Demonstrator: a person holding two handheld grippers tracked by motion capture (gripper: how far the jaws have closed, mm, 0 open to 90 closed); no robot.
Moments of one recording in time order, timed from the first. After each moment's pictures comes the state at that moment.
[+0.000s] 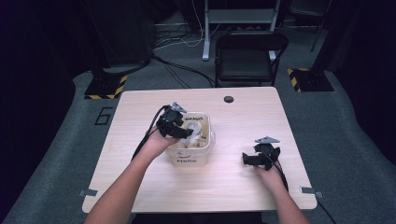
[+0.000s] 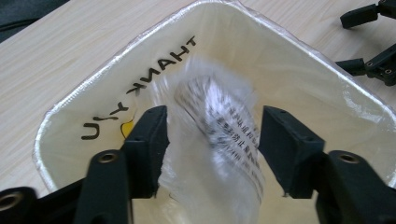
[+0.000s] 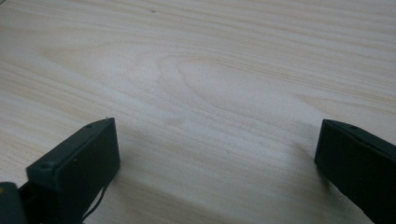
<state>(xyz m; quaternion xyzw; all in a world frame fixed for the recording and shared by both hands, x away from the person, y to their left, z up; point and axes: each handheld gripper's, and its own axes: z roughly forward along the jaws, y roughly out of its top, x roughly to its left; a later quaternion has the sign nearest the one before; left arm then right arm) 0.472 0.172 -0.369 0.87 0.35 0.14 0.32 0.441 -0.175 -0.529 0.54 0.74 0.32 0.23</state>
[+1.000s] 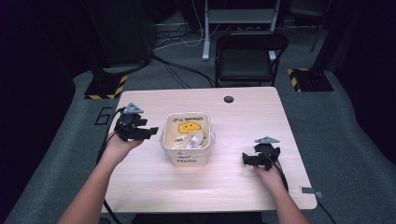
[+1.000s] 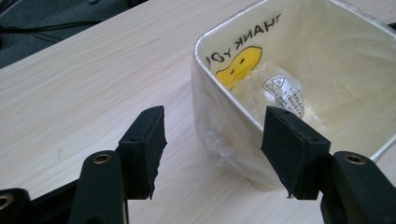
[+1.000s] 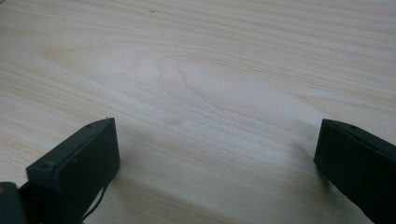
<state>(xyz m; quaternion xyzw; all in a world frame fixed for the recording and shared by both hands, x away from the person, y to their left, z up) 0.443 0.287 -0.354 0.82 0.40 0.19 0.35 0.441 -0.175 -0.529 0.55 0.74 0.32 0.23</state>
